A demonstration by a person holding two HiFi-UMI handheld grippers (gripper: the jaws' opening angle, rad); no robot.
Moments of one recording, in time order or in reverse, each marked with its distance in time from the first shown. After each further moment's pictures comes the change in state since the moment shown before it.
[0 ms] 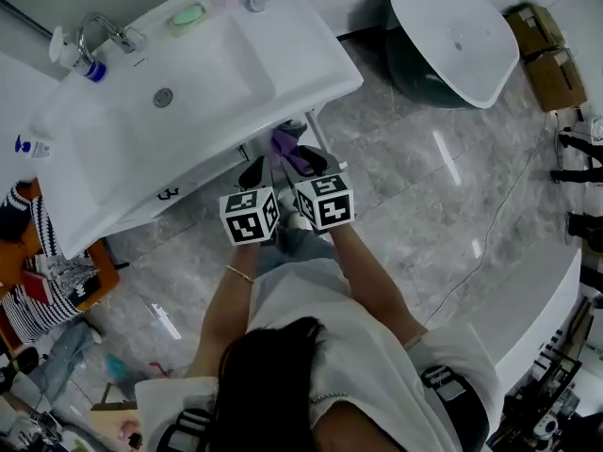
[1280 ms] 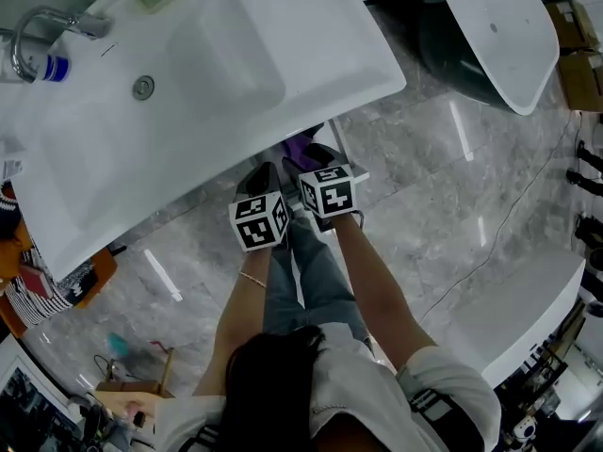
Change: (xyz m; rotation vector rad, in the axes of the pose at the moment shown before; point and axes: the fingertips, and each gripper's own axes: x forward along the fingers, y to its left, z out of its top) left arm 0.117 0.062 -0.093 -0.112 0.187 0.117; right arm 0.142 -0.067 -0.110 0.127 0.270 0.046
